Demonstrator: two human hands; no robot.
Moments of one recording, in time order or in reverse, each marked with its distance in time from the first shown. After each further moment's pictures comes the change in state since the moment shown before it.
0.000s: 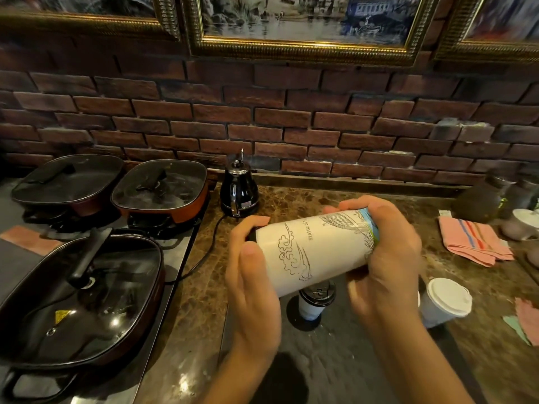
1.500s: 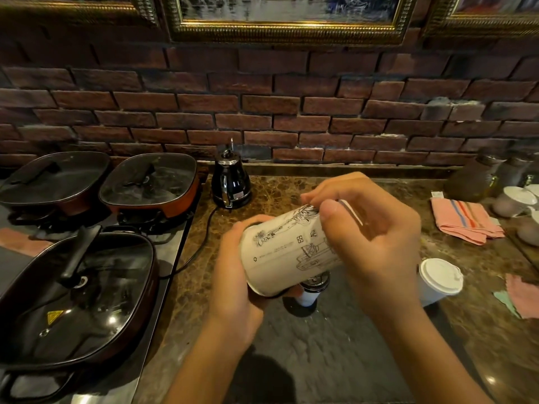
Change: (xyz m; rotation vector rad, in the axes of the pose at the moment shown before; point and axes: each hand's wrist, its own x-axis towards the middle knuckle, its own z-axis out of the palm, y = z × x) left_hand 0.009 0.010 -0.006 -0.361 -0.106 -0.656; right_hand -0.013 -0.023 0.001 -0.506 -0.311 -0.479
